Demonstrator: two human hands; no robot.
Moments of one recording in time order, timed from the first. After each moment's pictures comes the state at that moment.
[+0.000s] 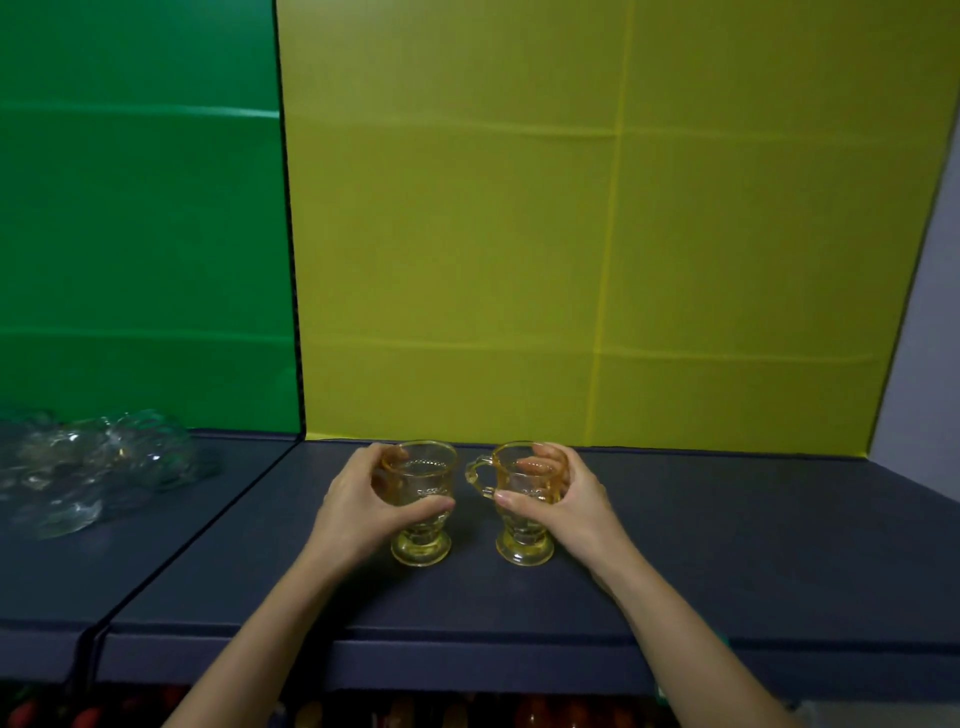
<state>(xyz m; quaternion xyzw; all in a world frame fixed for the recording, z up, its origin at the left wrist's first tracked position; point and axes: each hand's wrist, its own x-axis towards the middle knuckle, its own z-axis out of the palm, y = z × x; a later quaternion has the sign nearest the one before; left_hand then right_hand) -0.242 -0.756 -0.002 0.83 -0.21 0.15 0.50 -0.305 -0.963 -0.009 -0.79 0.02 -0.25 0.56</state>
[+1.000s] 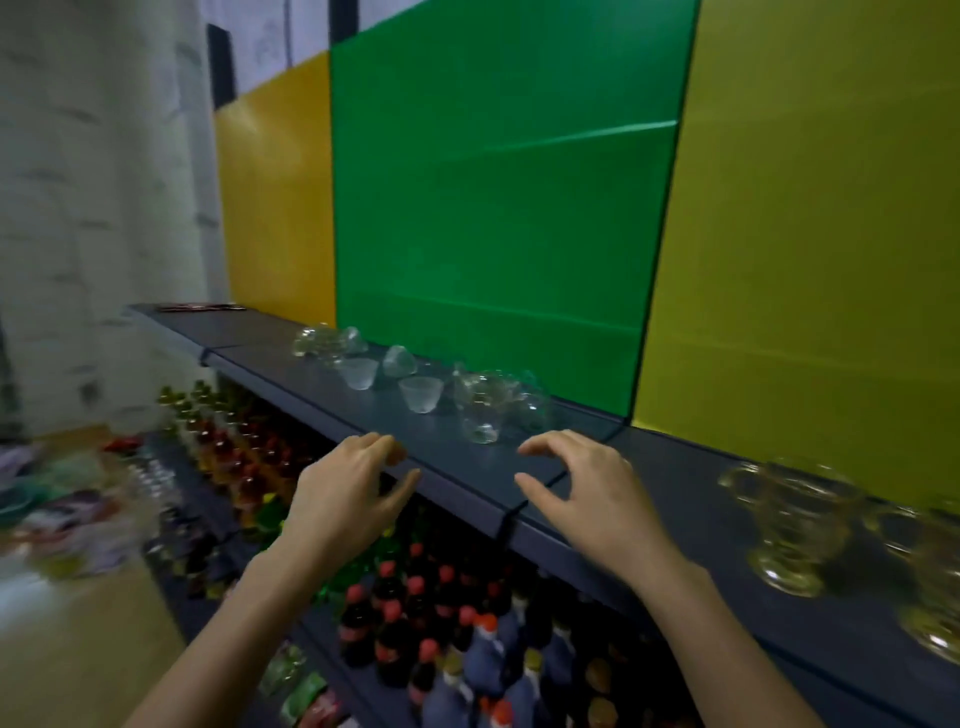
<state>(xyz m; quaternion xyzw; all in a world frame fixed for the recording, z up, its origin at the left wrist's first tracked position) -0.359 -0.483 -0.002 0.92 0.01 0.37 0.11 -0.306 -0.705 0.021 -0.87 -0.34 -0.22 0.29</state>
